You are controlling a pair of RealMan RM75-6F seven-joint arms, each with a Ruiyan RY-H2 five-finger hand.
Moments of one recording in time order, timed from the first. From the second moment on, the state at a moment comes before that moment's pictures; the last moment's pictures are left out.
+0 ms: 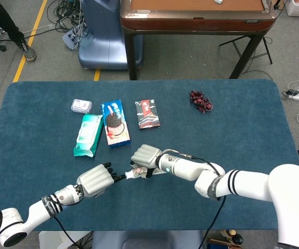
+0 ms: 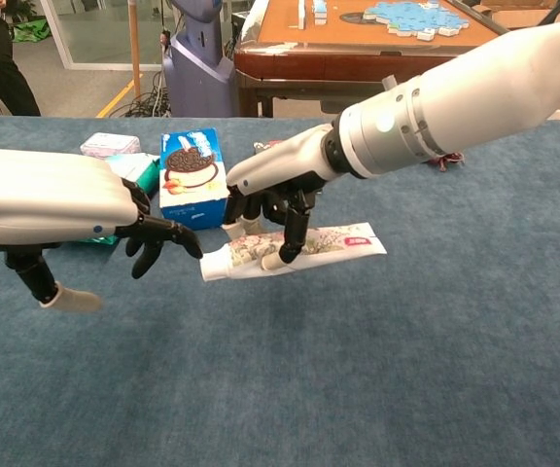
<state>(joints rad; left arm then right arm) -0.77 -1.15 -0.02 -1.81 1.63 0.75 0.33 1.28 -1.42 0.13 -1.45 -1.26 0.29 0.05</state>
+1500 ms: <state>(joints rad) -0.80 -1.19 0.03 -1.78 1.53 0.73 0.43 1.25 -1.41 0.13 -1.48 -1.29 0.38 0.09</state>
